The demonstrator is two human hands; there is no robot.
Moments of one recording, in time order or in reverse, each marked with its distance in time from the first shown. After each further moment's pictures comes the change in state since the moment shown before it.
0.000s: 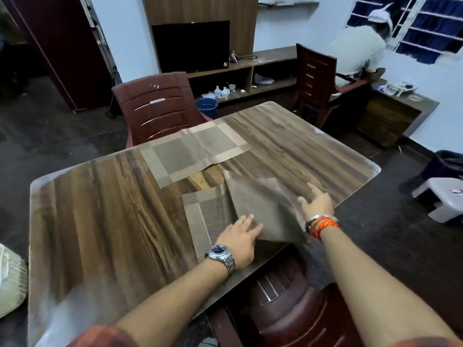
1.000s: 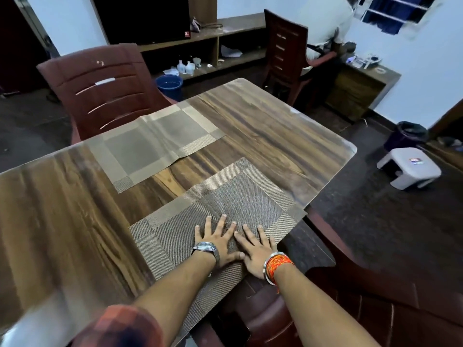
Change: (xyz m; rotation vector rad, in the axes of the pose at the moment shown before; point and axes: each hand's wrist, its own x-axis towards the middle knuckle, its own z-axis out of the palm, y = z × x) left_hand 0.081 -0.043 0.072 0.080 -0.312 -0.158; right_hand -0.065 0.062 0.110 -0.667 -0.665 -0.242
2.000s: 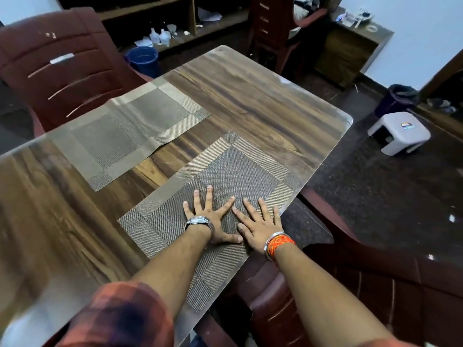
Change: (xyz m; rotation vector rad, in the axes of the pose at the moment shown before) left_hand 0.037 -0.005 -0.030 0.025 -0.092 -0.023; right_hand 0.025 0.020 -0.007 -0.022 0.138 0.047
